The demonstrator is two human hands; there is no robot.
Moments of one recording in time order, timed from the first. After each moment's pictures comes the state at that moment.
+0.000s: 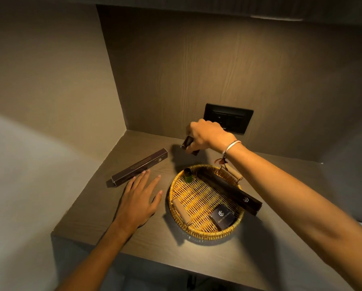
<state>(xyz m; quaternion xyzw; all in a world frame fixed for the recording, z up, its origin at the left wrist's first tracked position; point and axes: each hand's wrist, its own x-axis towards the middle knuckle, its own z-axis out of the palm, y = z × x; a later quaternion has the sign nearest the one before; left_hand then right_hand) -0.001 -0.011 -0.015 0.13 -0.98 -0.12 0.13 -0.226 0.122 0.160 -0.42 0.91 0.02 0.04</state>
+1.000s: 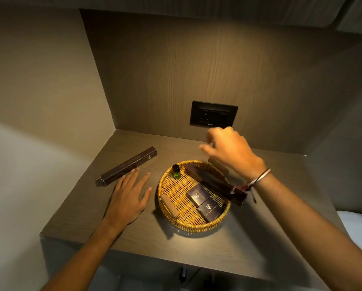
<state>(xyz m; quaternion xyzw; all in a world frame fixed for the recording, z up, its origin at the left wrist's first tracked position) -0.001 -0.006 -0.006 0.13 -0.98 -0.12 0.11 -0.179 0.235 0.168 -0.34 0.93 -0.14 -0.04</state>
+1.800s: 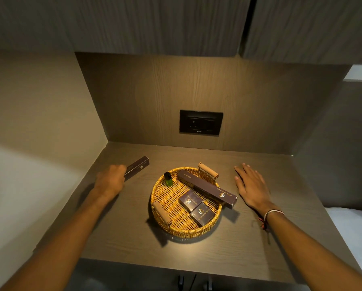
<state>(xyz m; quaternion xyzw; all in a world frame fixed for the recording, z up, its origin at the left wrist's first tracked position) -0.055 -0.042 0.072 0.25 -0.97 -0.04 -0.03 -0.236 0.372 -0.009 -0.22 0.96 -0.14 -0.03</state>
